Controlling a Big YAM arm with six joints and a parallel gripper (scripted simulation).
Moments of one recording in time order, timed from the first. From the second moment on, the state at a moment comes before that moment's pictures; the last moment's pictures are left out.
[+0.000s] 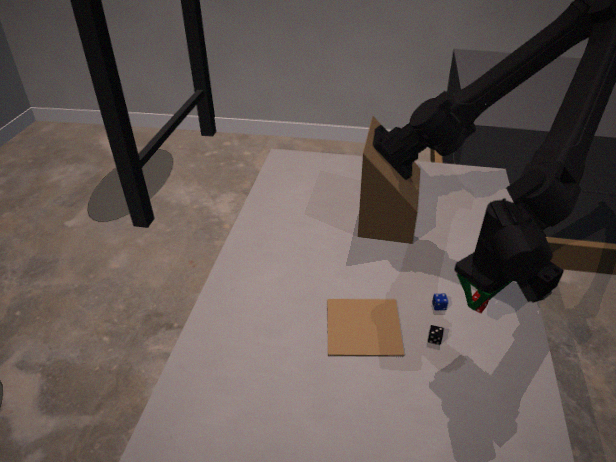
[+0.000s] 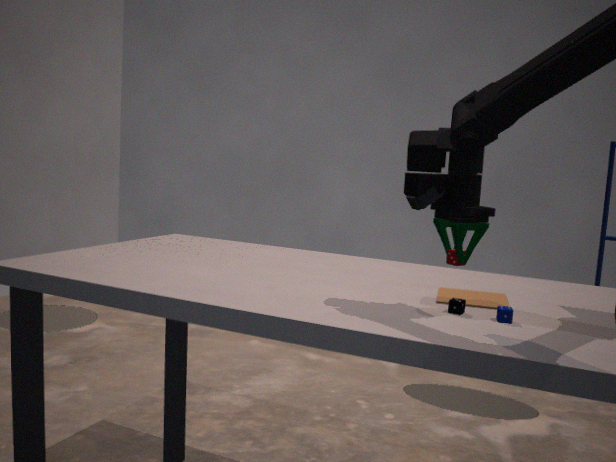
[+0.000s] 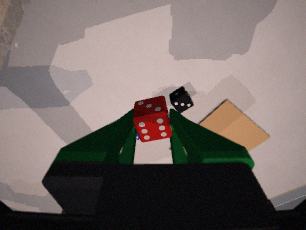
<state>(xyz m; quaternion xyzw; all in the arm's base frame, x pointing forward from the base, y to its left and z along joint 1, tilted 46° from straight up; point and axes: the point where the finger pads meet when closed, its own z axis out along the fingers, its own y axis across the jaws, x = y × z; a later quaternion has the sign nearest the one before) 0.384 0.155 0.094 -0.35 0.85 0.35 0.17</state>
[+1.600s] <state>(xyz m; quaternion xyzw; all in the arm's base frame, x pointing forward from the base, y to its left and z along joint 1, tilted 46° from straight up) 0.416 0.015 -0.039 -0.63 0.68 0.27 0.28</state>
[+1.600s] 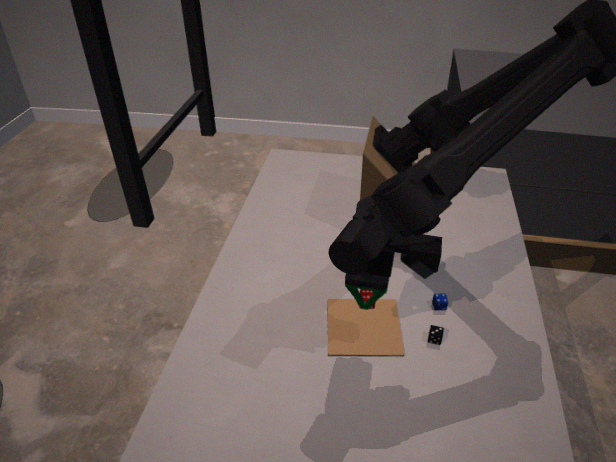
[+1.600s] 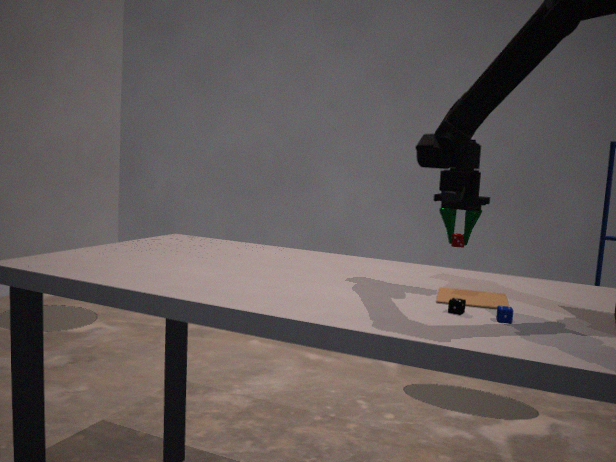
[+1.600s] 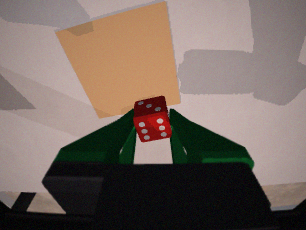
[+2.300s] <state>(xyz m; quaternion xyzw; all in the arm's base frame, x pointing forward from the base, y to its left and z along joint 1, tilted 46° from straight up) 0.413 0.048 -0.073 -0.64 0.66 0.27 0.28</state>
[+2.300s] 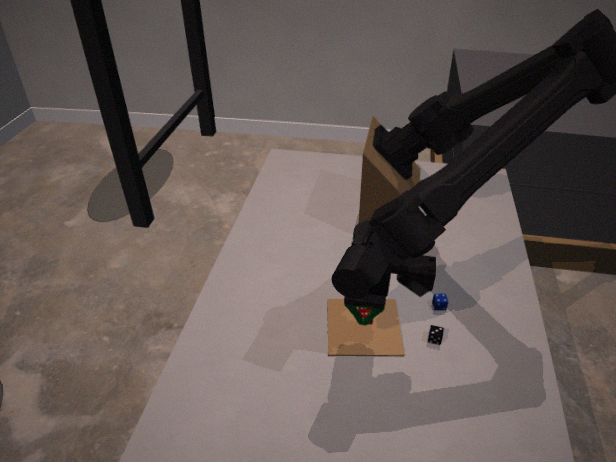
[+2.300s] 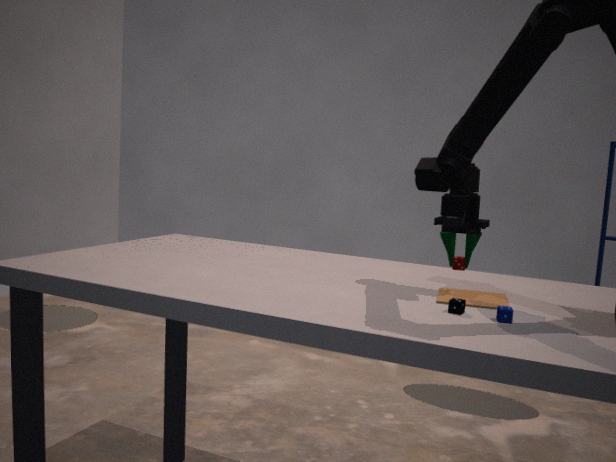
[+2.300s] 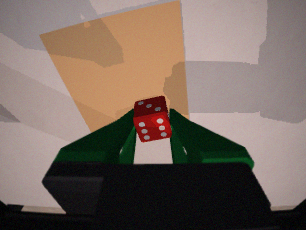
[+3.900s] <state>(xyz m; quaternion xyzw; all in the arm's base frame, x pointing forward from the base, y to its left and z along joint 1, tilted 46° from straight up) 0.418 0.082 -0.108 -0.63 0.67 0.27 0.28</state>
